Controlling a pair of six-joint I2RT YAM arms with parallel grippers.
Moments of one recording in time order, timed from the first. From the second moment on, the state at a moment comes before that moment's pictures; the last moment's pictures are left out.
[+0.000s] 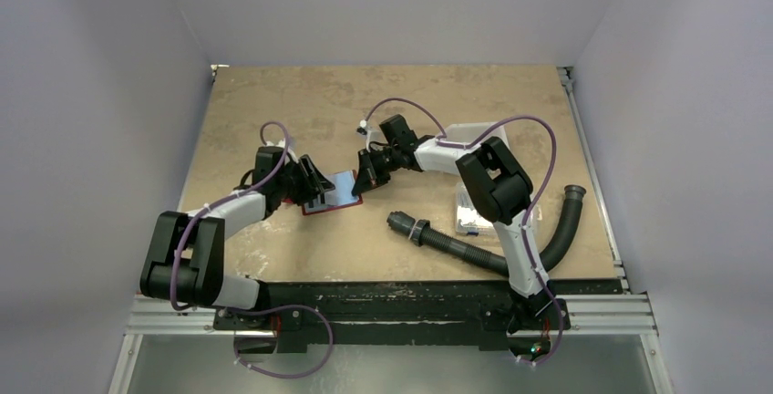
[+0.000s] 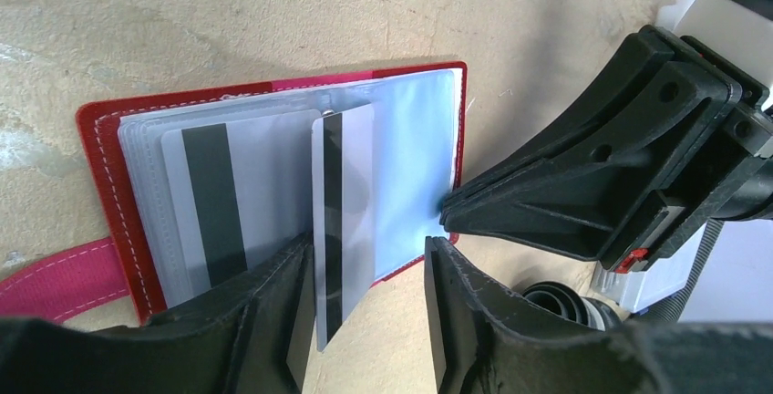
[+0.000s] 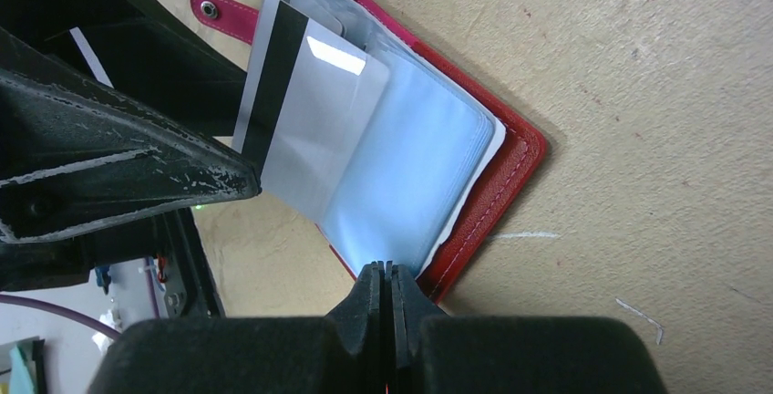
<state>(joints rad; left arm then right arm) -0.14 1.41 0.56 0.07 0.34 -0.67 0.64 2.24 1.48 -0.13 -0.74 0.35</state>
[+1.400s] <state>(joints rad) -0.16 1.45 0.41 0.38 0.35 -0.81 0.64 2.24 1.47 -0.11 -0.75 0.35</state>
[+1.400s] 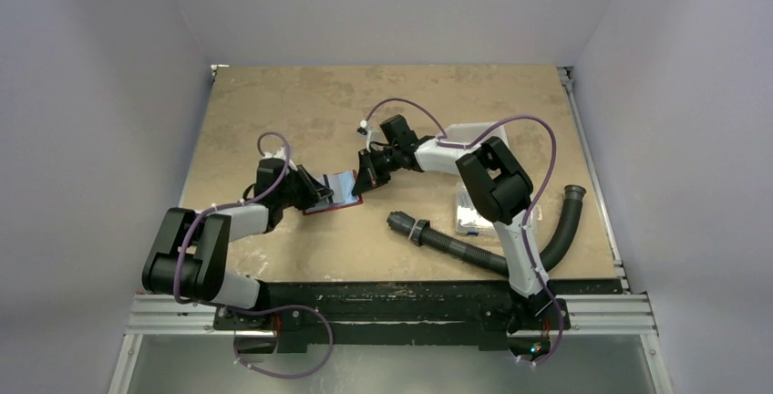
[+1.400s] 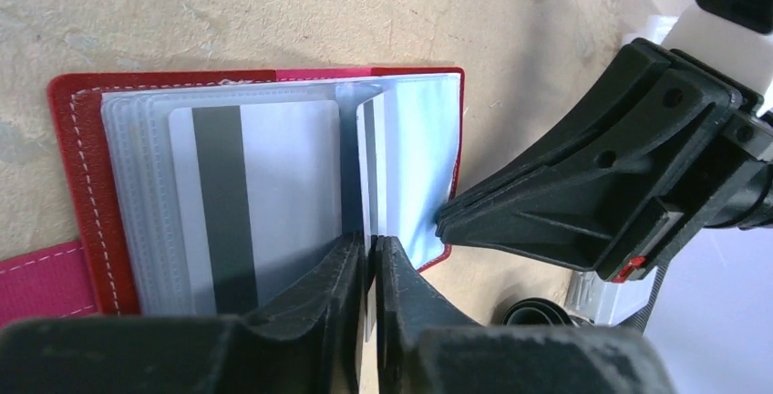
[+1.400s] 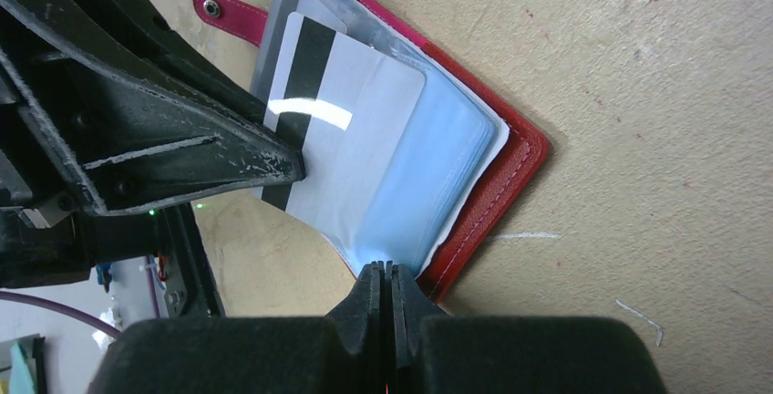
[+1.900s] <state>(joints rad) -0.20 1.38 0.55 0.04 0.25 -0.67 0.64 2.24 1.47 -0.11 -0.75 0.35</state>
